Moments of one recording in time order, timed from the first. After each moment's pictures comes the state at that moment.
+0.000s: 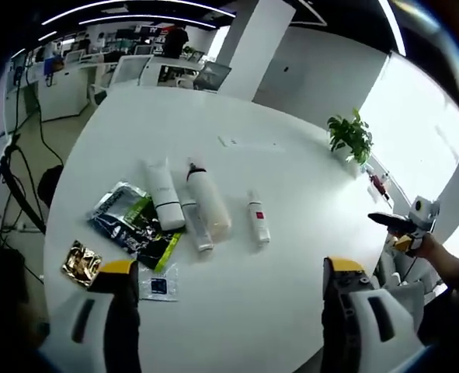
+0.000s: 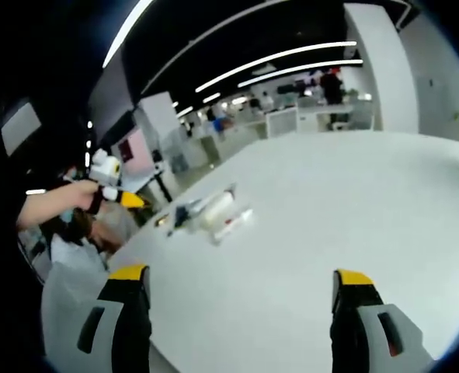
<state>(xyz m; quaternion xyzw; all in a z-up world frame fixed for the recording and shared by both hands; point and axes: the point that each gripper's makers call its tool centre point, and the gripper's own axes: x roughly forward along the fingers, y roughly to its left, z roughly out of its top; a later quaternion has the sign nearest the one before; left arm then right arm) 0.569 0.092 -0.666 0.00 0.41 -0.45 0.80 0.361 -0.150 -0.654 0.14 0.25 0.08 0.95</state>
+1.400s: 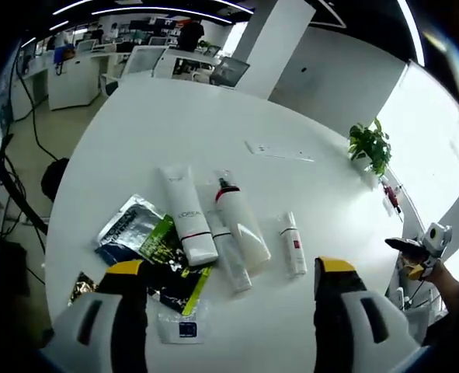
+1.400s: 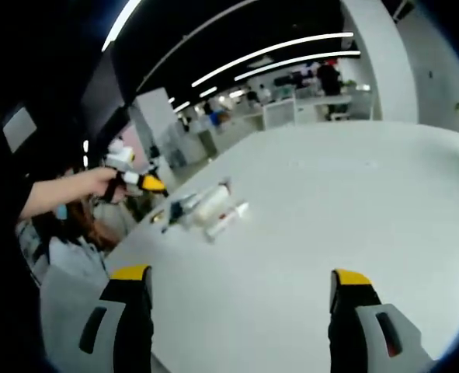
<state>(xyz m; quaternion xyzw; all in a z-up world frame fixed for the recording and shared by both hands) 0.646 0.074 -0.692 0.00 0.43 -0.41 0.80 0.377 -0.154 -0.671 0.15 0.28 0.08 0.95</state>
